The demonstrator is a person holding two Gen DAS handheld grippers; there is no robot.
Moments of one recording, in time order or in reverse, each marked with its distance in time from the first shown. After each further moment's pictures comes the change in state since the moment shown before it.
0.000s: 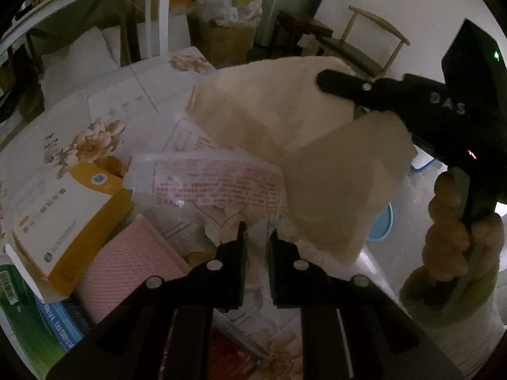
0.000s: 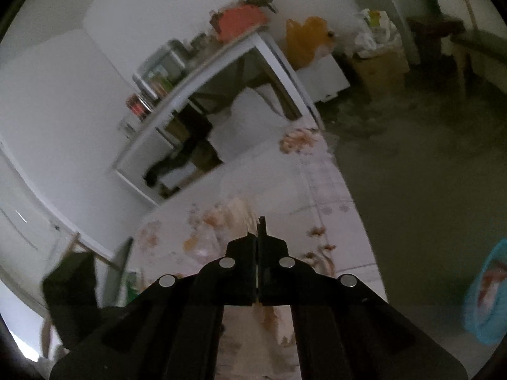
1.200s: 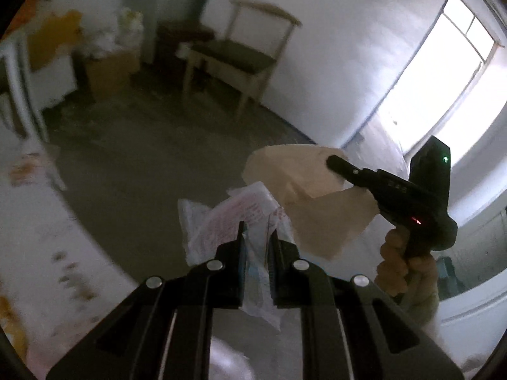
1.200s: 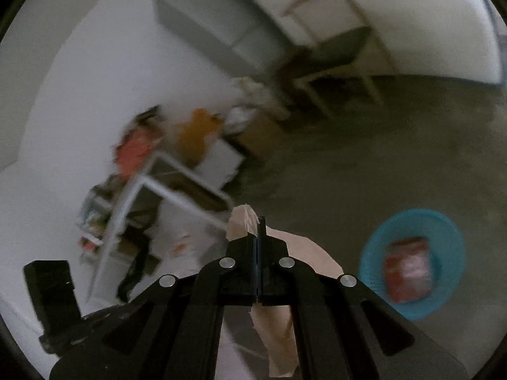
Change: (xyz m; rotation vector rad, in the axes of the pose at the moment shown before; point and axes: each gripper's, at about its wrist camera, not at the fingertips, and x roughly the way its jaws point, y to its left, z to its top) left arm 0.045 -0.226 0.110 0.271 0.038 -0.338; right arm -0.219 -0.188 -0.021 0.436 -0.369 -0.291
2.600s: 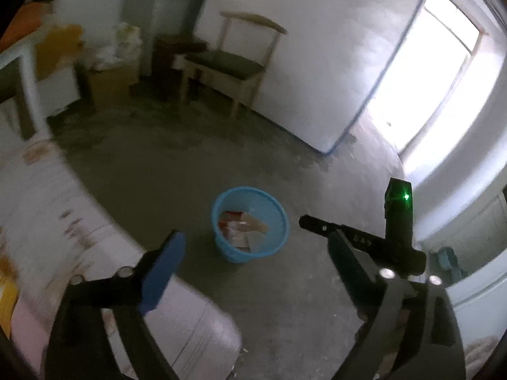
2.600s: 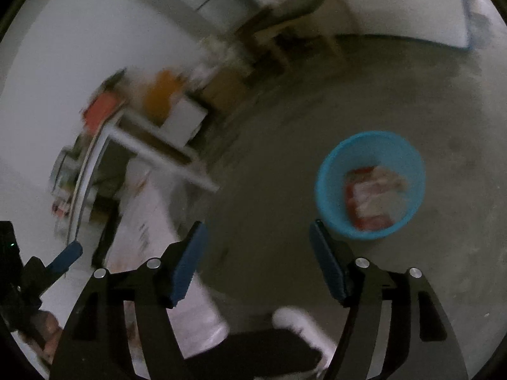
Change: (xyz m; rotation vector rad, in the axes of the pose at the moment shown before) left arm -0.065 -0.021 -0.090 0.025 -0.107 0.030; right arm -0.031 -0.006 -0.114 -0.006 0.193 -0.121
